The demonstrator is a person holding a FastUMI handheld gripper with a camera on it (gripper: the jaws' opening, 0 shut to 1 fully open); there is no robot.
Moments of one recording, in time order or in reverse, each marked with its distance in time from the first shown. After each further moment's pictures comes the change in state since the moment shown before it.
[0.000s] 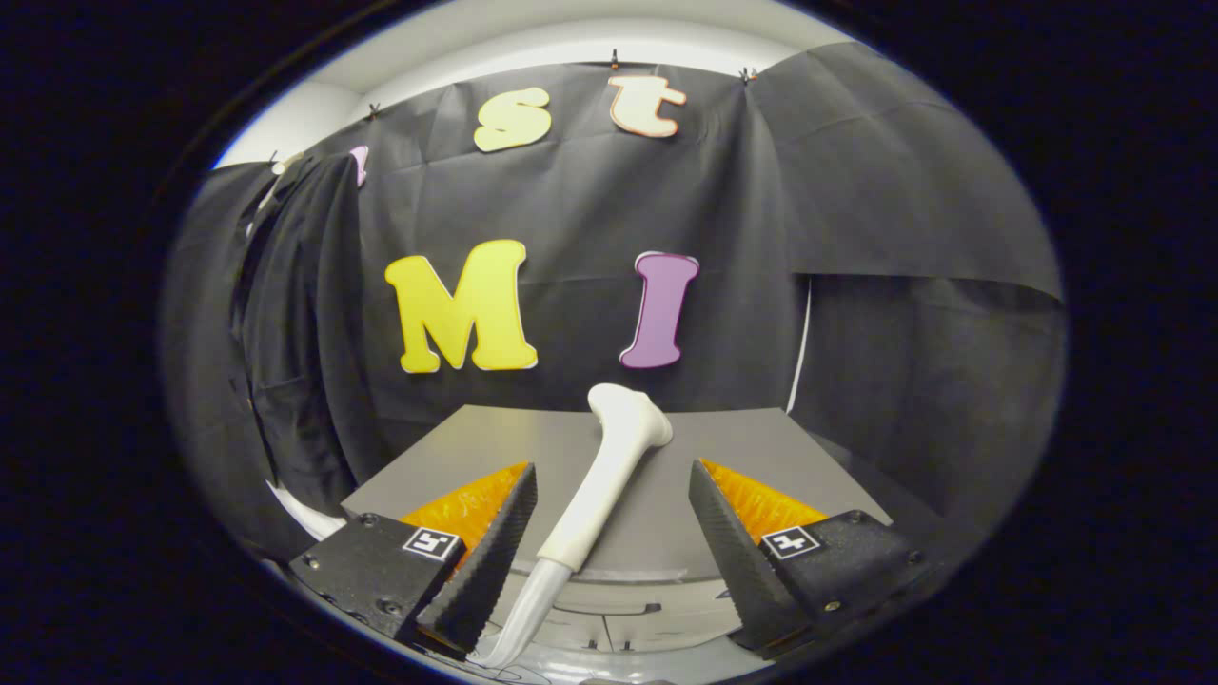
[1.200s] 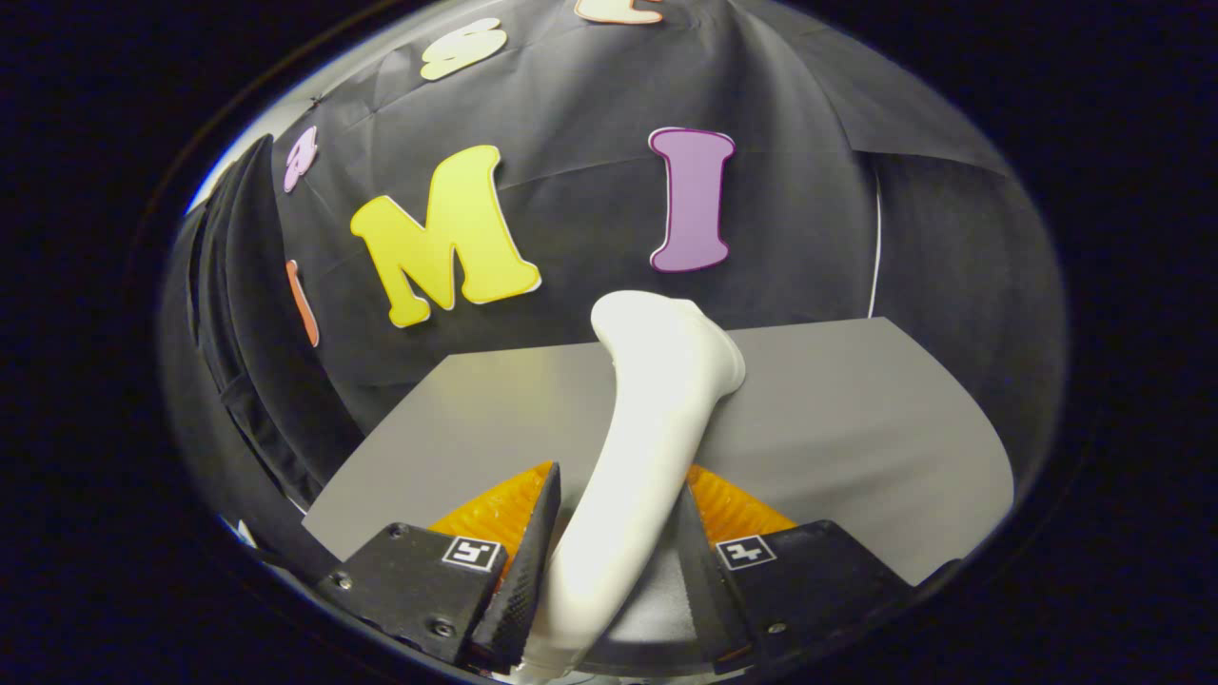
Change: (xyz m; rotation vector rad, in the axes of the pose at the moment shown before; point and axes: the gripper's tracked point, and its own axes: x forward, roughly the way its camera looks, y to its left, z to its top) arm 0.116 0.007 -0.048 0.127 0.257 0.126
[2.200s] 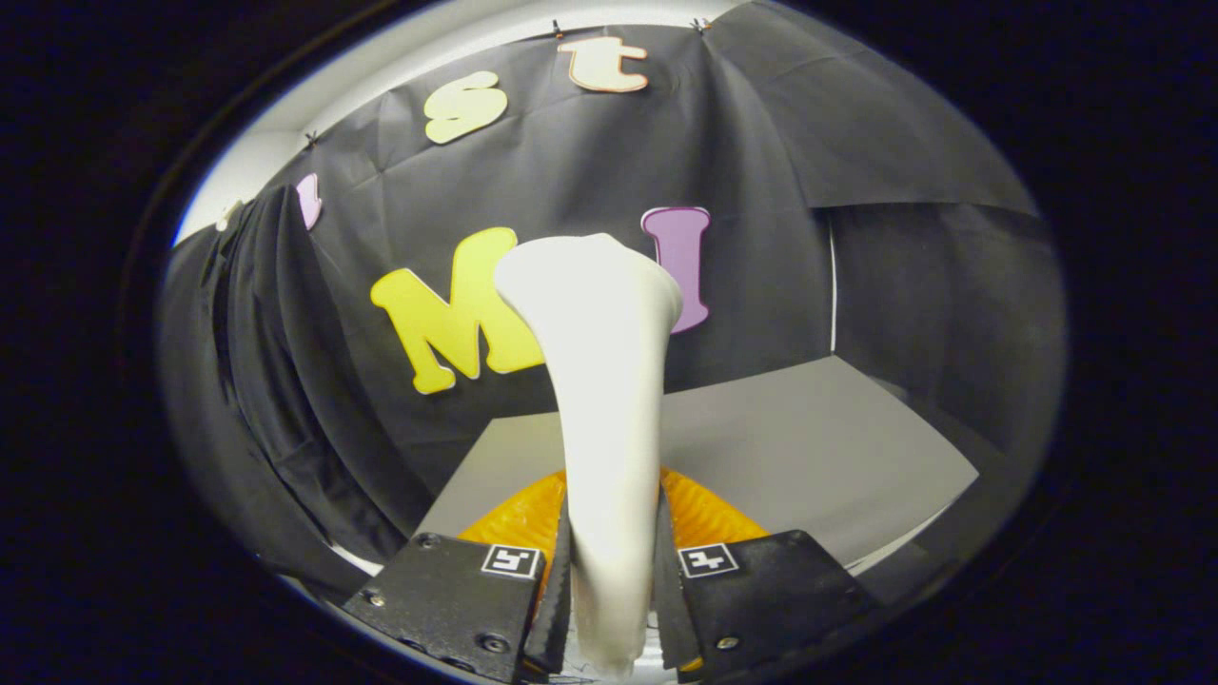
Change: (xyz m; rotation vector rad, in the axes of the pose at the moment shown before) arm -0.113 0.066 0.039 0.070 -0.191 -0.064
